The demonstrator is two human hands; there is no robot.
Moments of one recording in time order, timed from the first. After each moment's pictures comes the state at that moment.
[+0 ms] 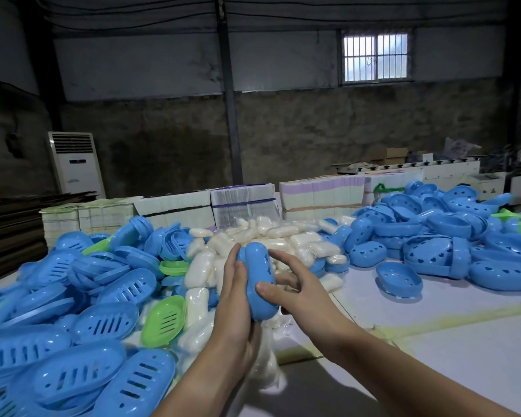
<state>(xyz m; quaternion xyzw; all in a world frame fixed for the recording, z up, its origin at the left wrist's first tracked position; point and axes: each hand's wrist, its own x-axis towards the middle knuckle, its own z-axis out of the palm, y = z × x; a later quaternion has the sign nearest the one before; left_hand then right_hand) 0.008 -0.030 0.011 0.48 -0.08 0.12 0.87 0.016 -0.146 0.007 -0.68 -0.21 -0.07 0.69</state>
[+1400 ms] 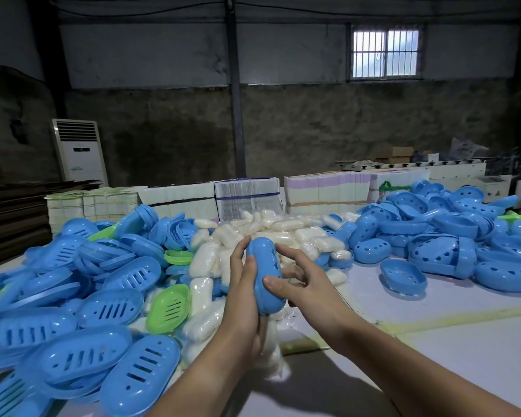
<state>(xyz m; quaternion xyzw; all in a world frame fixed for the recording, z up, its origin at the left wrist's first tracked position) 0.015 -0.031 0.000 0.50 -0.13 0.12 0.85 0.016 -0.149 0.005 -0.70 -0.22 -0.07 0.68</state>
